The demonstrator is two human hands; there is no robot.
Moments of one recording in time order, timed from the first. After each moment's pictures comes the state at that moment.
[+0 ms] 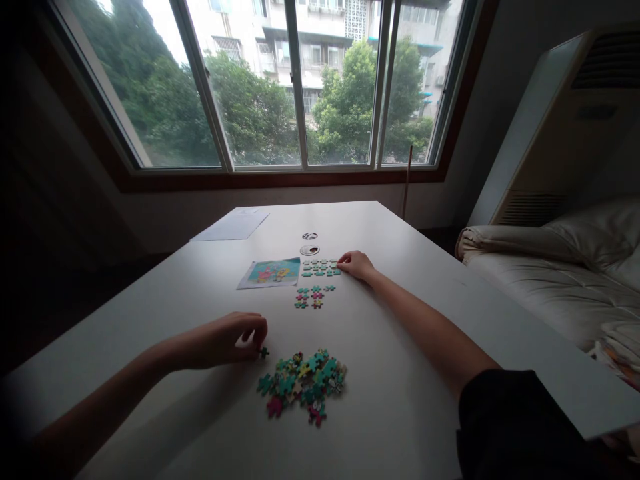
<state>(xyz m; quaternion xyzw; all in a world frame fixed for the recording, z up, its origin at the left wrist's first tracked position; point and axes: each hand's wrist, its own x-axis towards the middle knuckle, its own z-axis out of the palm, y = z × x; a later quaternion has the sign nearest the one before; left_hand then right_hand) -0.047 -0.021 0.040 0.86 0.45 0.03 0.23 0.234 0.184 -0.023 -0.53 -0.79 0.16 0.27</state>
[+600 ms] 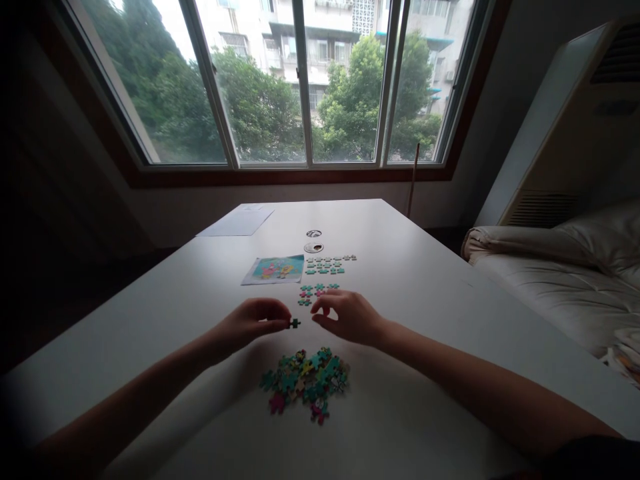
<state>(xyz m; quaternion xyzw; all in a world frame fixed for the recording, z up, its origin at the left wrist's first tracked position) -0.015 -0.009 0.017 0.68 0.47 0.30 0.47 0.211 0.033 0.000 -0.26 -0.91 0.13 0.31</state>
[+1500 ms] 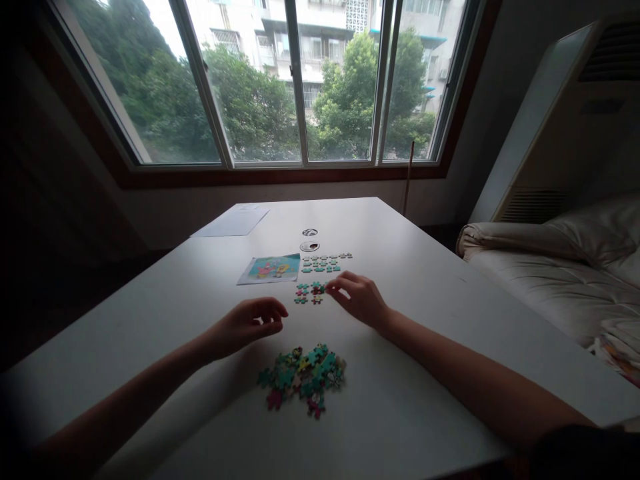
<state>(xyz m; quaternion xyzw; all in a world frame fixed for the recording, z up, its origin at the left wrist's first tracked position) -0.012 -0.014 0.014 0.75 0.48 0.26 0.38 0.237 0.050 -0.011 -0.31 -0.86 0.03 0.41</state>
